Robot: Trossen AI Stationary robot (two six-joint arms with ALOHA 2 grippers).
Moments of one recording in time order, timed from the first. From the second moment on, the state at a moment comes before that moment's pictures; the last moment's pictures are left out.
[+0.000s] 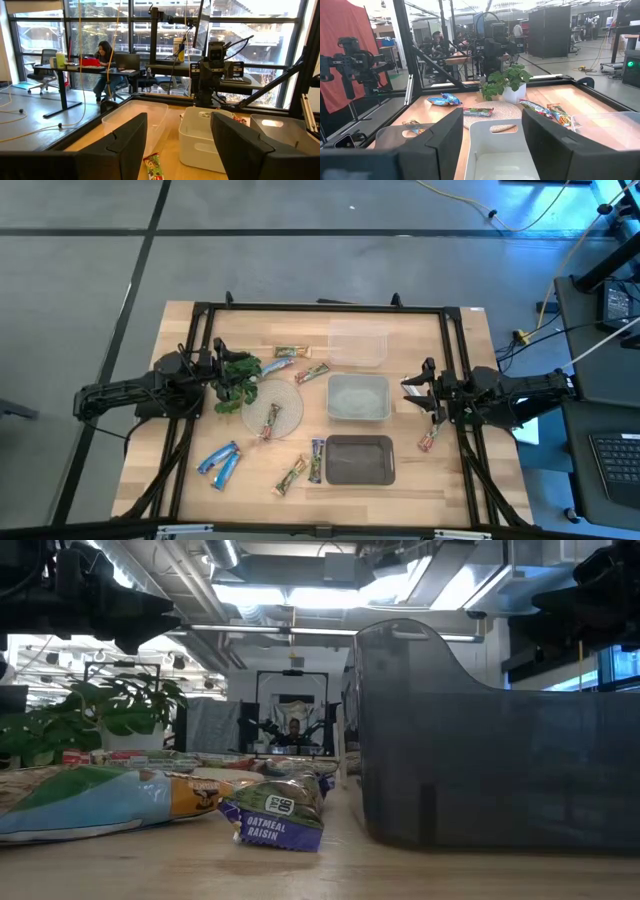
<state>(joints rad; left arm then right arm) 0.24 0.00 0.01 0.12 -0.01 -0.07 0.12 0.00 0.01 0.07 0.09 0.10</state>
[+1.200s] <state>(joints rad) 0.24 0.00 0.01 0.12 -0.01 -0.07 0.12 0.00 0.01 0.11 0.11 0.08</state>
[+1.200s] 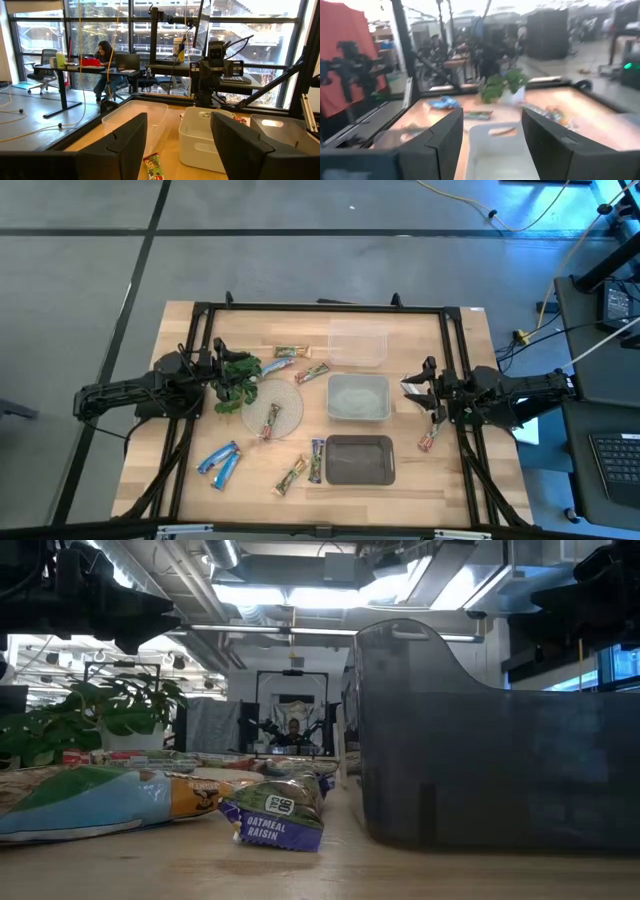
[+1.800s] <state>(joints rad) 0.24 0.00 0.01 0.12 -0.01 -0.07 0.12 0.00 0.01 0.17 0.32 -0.08</state>
